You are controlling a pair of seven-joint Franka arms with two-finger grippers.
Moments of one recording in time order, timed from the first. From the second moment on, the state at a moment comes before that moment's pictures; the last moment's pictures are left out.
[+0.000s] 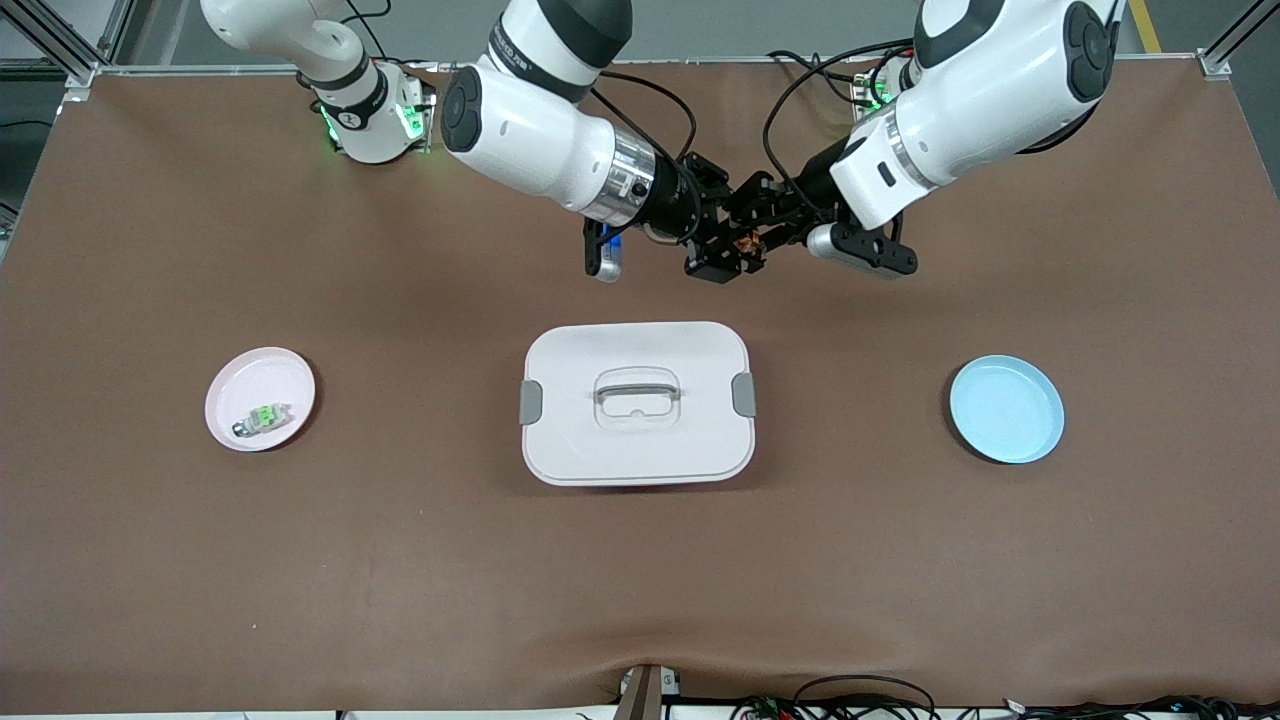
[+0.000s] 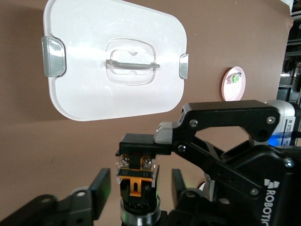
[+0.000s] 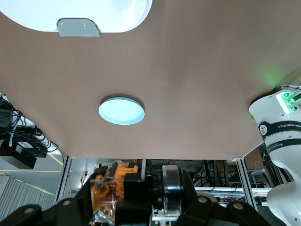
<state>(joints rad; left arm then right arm) -0.17 -0.03 -0.35 -1.91 -0.67 2.07 -0.27 0.81 0.38 0.00 -1.49 0.88 2.36 1.82</state>
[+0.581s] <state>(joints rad) -0.16 -0.02 -0.35 -1.91 -0.69 2.08 -0.25 0.81 0.39 0.00 -1.49 0.88 2.35 1.82</state>
